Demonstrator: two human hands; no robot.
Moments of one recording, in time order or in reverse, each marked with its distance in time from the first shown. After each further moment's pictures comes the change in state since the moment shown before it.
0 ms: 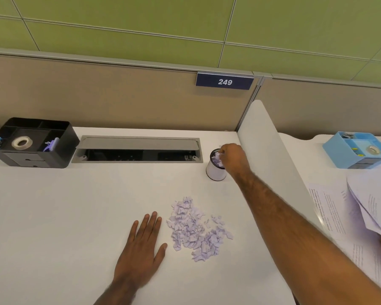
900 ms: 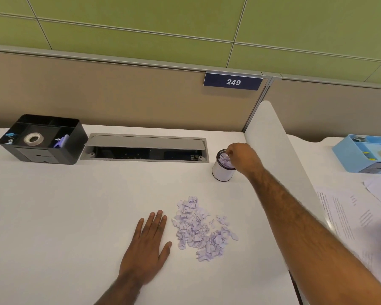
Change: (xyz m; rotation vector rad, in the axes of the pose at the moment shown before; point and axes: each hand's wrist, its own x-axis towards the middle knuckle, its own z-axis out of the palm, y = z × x) left_hand 0.001 -0.001 -0.003 -0.009 0.004 0.008; right_hand 0.007 0.009 -0.011 -0.243 -0.073 -0.153
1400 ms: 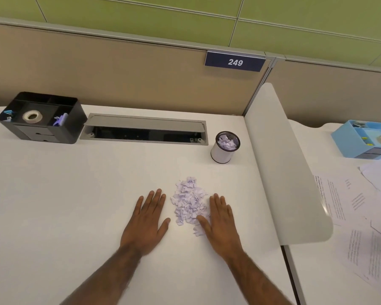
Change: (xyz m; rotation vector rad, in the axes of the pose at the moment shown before) left_hand 0.002 0.000 0.001 0.026 -0.011 -0.012; right_hand -0.230 -0.028 0.151 0.223 -0.112 -0.033
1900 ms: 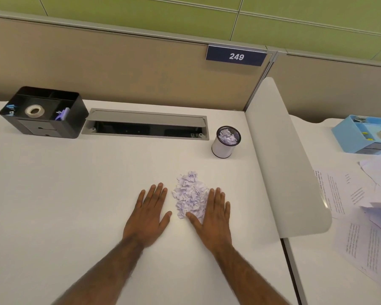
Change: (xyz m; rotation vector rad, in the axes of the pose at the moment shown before) left_hand -0.002 0.000 0.003 -0.010 0.015 0.016; right_hand -0.008 -0.023 0.022 -0.126 0.095 0.083
